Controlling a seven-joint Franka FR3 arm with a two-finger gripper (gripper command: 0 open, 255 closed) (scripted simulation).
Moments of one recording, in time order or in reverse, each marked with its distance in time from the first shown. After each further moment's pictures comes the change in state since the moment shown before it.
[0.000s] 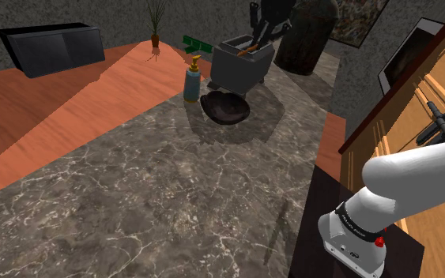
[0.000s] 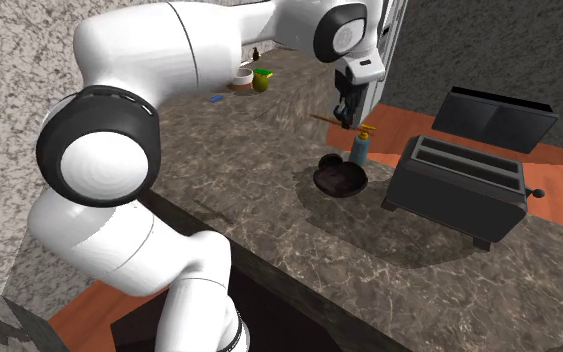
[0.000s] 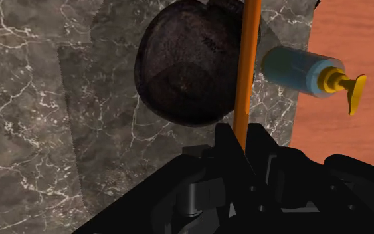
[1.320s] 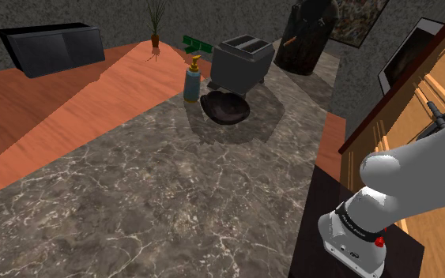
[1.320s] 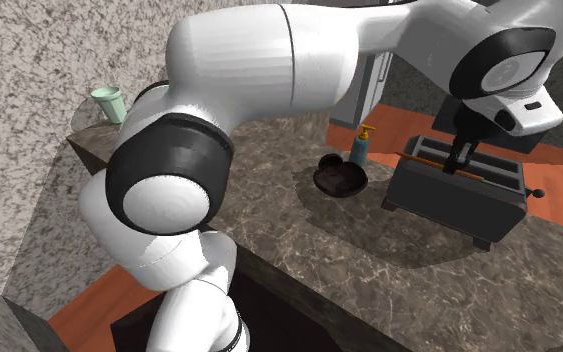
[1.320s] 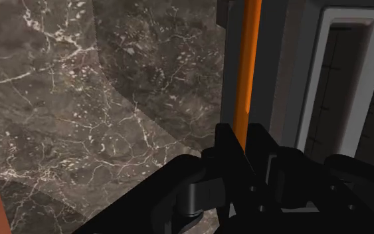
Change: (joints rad) arm -0.159 0.259 -0.247 0.181 -0.106 -0.024 -0.378
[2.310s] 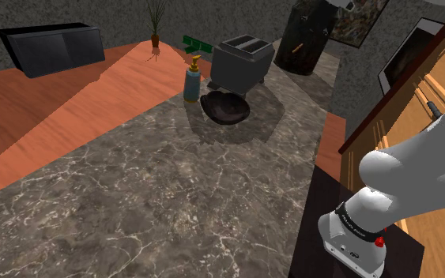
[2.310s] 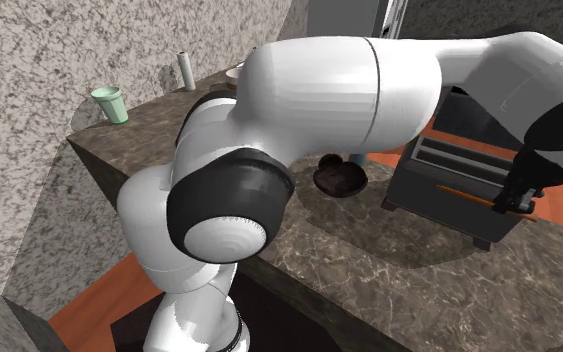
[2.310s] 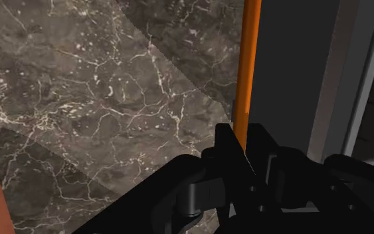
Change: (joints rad) arm -0.062 0.191 -0.060 0.117 -0.052 0.041 -0.127
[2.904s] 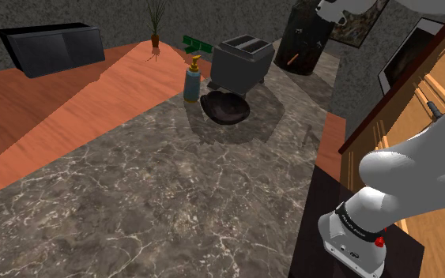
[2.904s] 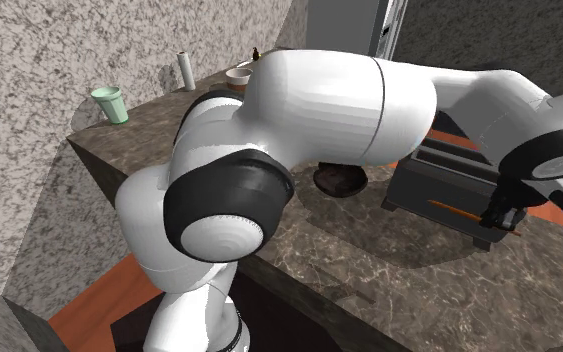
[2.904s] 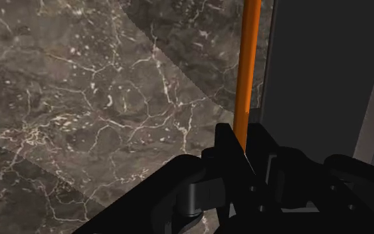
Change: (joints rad) arm 0.000 -0.009 0.000 -0.133 0.009 0.124 -0.020
